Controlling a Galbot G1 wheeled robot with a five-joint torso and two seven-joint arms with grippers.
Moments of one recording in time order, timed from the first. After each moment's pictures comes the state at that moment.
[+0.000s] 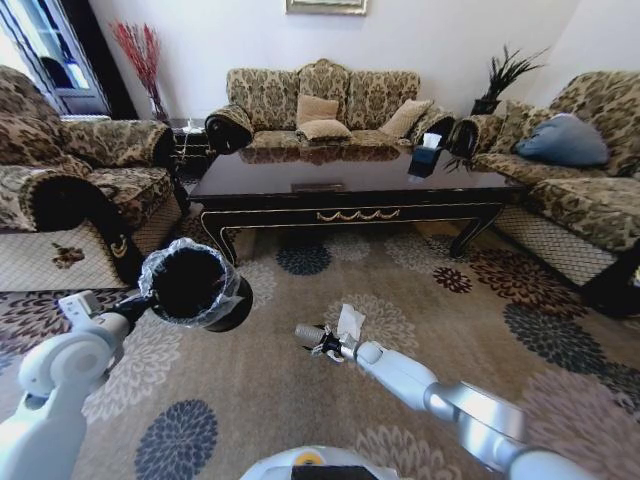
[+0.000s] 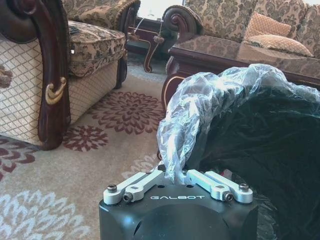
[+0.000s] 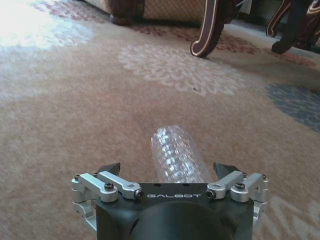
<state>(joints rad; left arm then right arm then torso) 1.34 -0.98 -0.97 -2.15 -1.08 0.74 -0.40 -0.47 1.26 -0.66 0.60 0.46 0.39 -0.37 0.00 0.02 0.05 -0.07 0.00</state>
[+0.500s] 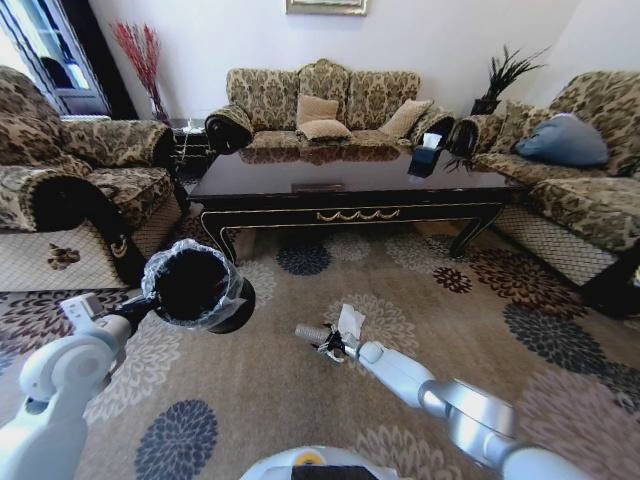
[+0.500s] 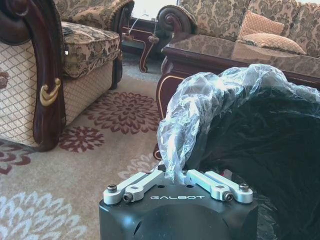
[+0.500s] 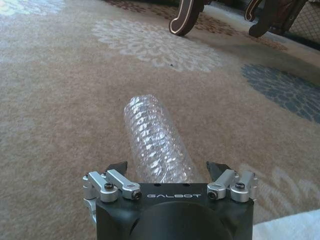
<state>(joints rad) 1.36 -0.98 -0.96 -2.18 -1.08 0.74 -0.40 -0.48 1.28 -0.63 0.53 0.40 0.37 -0.28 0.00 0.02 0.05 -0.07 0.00</state>
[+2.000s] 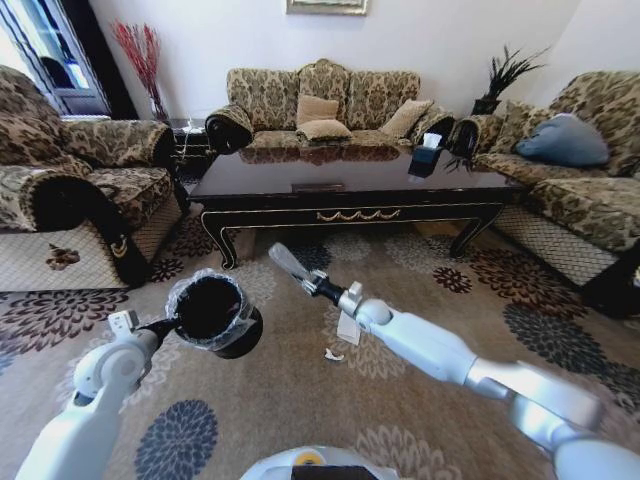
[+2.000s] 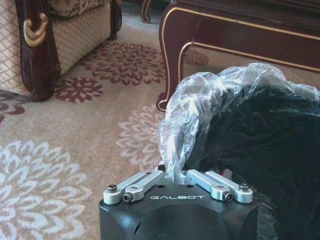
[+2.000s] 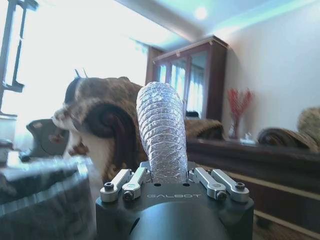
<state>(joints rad) 1.33 -1.02 -0.79 -2.03 -0.99 0.73 -0.39 -0.27 0.97 -0.67 1.43 0.87 0.39 -0.19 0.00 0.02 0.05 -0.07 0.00</state>
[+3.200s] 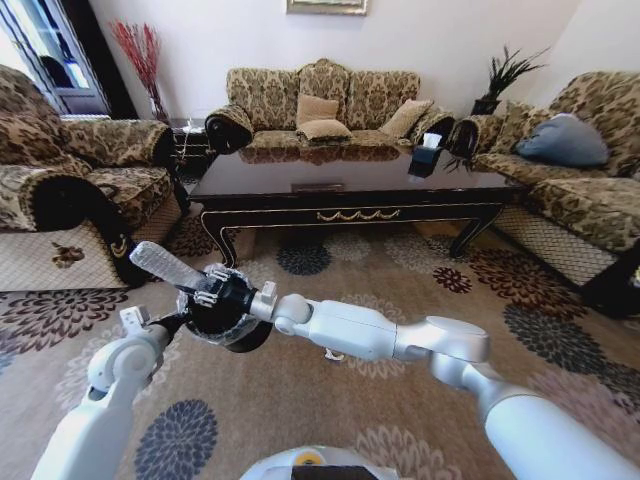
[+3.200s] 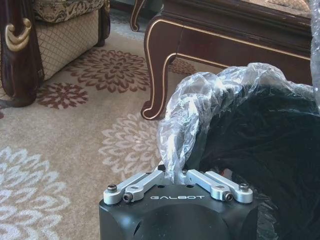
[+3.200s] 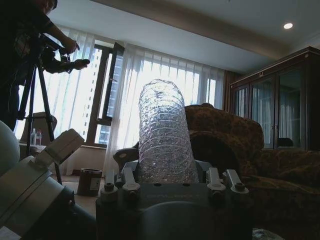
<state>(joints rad) 1.30 -1.05 -0.77 -2.06 -1.00 0.74 -0.39 -0.09 1.36 -0.95 1.36 0.89 0.44 -0.14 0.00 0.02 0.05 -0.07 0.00</state>
